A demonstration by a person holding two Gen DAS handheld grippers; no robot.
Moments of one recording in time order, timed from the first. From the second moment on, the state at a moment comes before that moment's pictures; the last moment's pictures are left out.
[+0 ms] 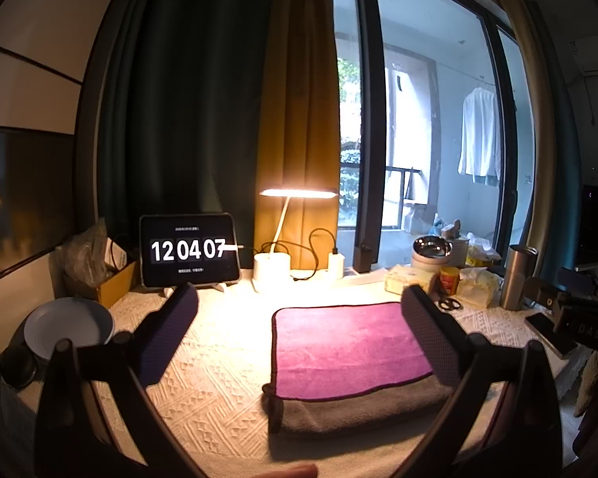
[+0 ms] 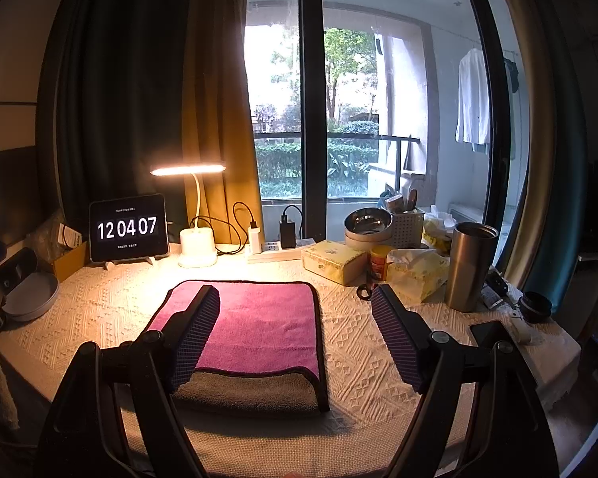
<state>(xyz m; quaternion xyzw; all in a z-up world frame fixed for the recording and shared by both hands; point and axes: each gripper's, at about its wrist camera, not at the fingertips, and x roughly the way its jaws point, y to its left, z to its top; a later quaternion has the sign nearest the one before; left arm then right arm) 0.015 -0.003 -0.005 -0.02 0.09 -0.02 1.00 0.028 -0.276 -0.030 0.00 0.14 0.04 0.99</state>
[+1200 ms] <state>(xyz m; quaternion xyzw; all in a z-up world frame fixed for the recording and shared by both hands) 0.033 -0.010 -0.014 -0.02 0.11 -0.02 0.99 0.038 -0.281 -0.040 0.01 0.16 0.04 0.99</state>
